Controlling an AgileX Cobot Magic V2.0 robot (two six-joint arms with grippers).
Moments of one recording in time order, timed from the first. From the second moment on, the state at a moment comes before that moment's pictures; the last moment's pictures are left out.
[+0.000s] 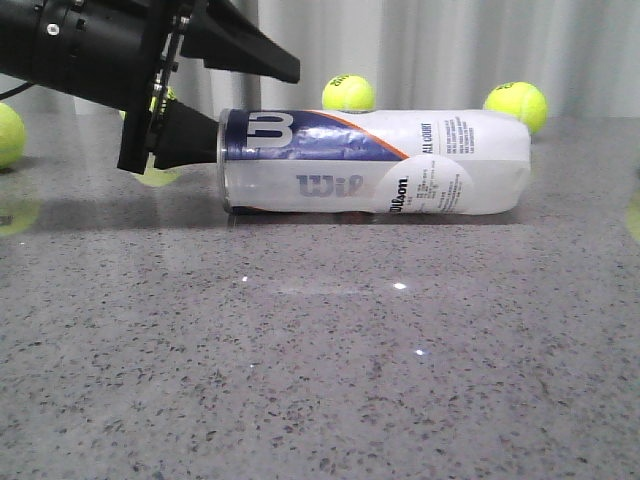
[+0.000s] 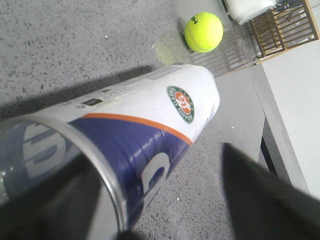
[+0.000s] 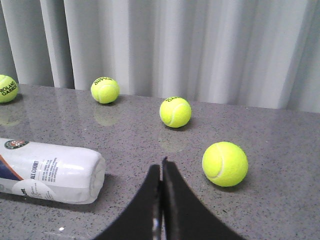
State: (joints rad) left arm -0.25 1.77 -1.09 -1.49 1.07 1.00; right arm 0.09 0.28 -0.41 0.14 0.26 -0.15
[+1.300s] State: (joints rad) left arm -0.19 1.11 -1.35 -0.54 1.23 0.66; right arm 0.09 0.28 -0.41 0.14 0.26 -0.15
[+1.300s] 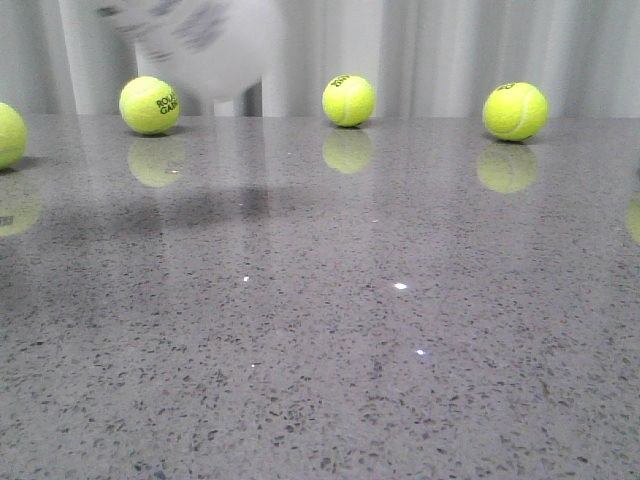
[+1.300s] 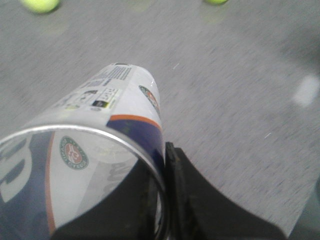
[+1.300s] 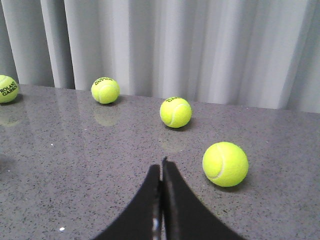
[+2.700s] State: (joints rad) left arm -0.19 1.32 -1.45 -0.14 1.26 0.39; right arm 0.09 0.28 -0.41 0.14 0.26 -0.15
